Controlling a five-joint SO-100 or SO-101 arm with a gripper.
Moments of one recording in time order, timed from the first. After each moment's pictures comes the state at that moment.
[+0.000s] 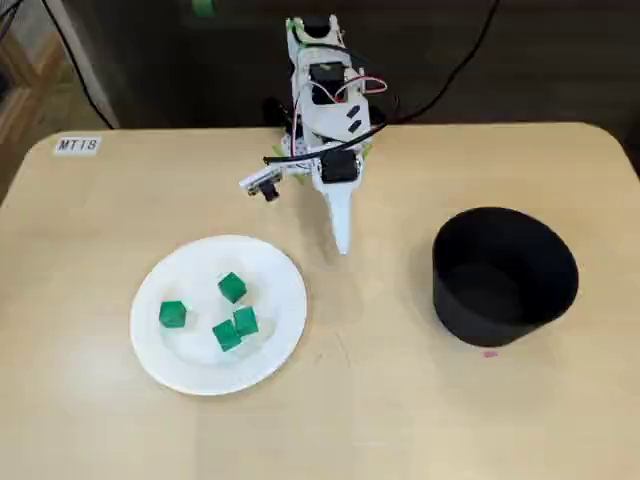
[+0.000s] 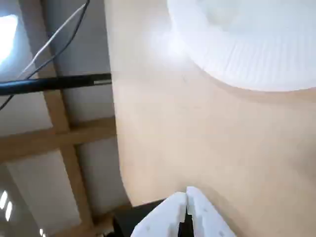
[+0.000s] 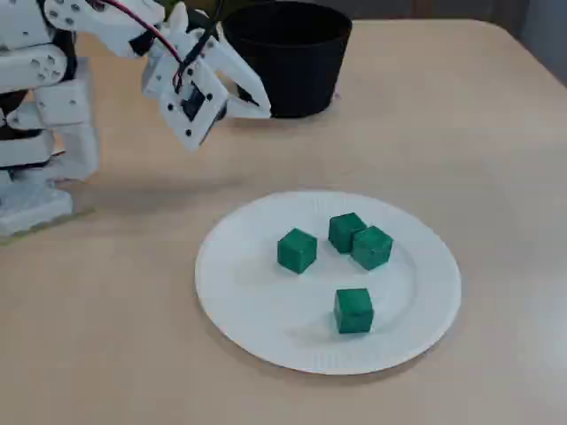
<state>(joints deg) -5.4 185.9 174.9 42.5 -4.6</state>
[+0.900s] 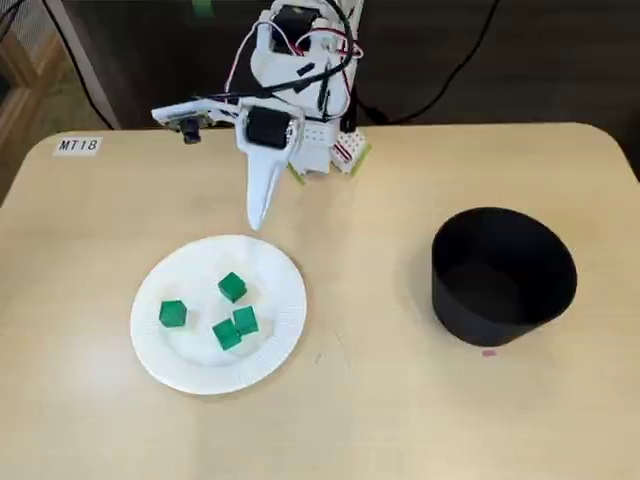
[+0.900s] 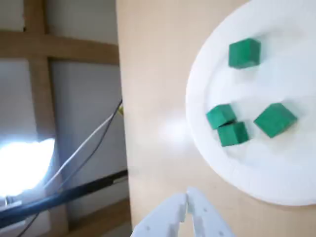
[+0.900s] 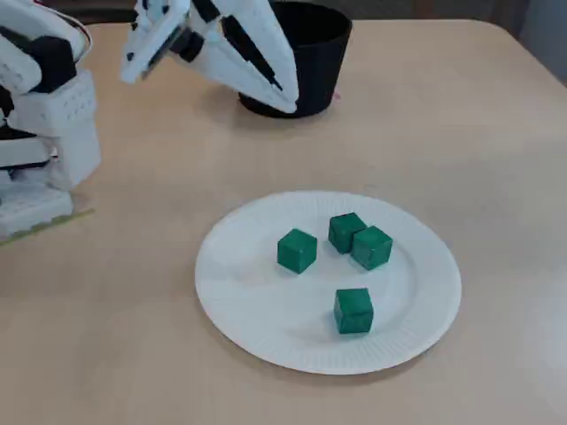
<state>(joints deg) 25.3 141.1 128.2 52.6 -15.0</state>
